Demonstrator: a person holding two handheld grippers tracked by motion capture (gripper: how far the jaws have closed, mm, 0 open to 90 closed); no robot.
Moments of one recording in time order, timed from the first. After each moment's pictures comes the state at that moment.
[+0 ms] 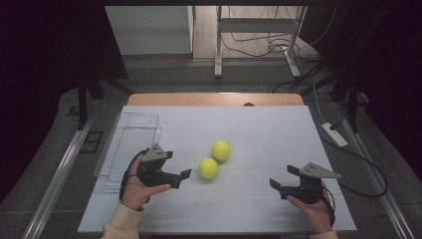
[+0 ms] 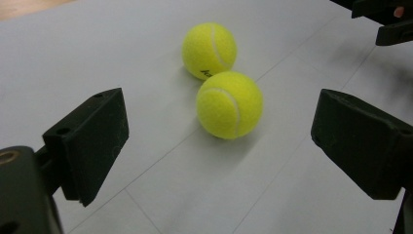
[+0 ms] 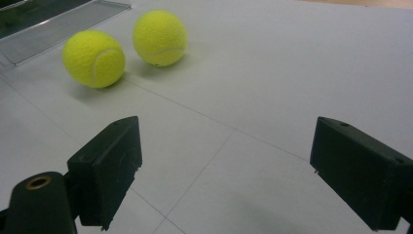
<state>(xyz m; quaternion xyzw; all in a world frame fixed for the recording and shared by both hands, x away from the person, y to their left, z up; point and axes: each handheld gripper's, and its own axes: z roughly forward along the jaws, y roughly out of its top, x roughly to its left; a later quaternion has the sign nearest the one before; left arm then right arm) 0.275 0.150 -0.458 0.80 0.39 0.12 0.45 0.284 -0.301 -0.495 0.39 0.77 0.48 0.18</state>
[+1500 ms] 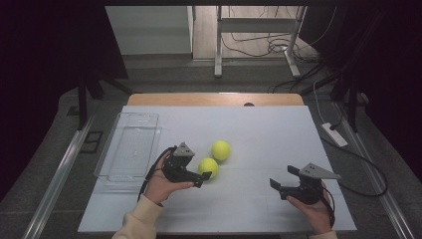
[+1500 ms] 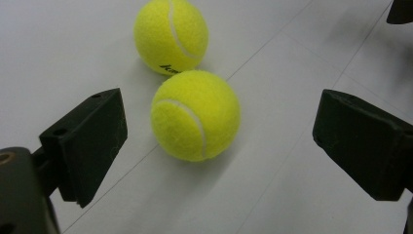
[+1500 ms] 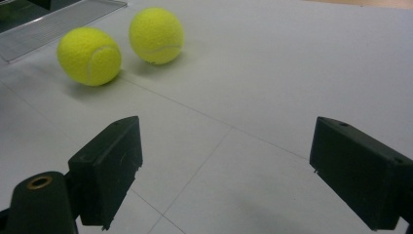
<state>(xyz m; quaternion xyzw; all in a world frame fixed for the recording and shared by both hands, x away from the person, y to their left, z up) 0.302 0.093 -0.470 0.83 0.37 0.08 0.40 0.283 -0.301 -0.496 0.39 0.77 0.47 0.18</state>
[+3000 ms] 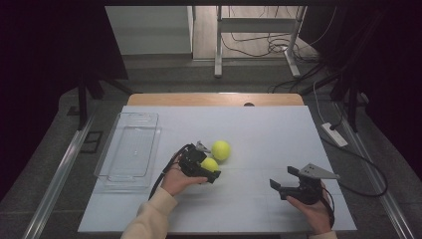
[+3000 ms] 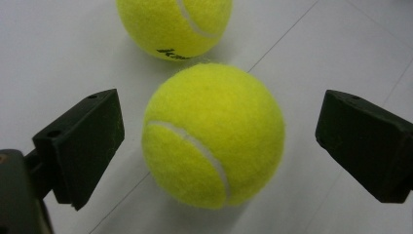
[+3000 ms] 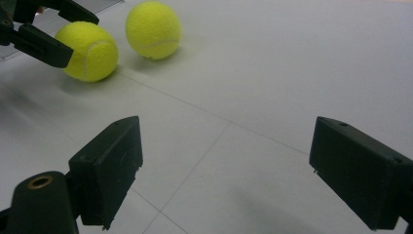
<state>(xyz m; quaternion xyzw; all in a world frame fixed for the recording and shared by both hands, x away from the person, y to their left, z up) 0.338 0.056 -0.500 0.86 0.39 0.06 0.32 0.284 -0.301 -0.499 0.40 0.77 0.47 0.18</state>
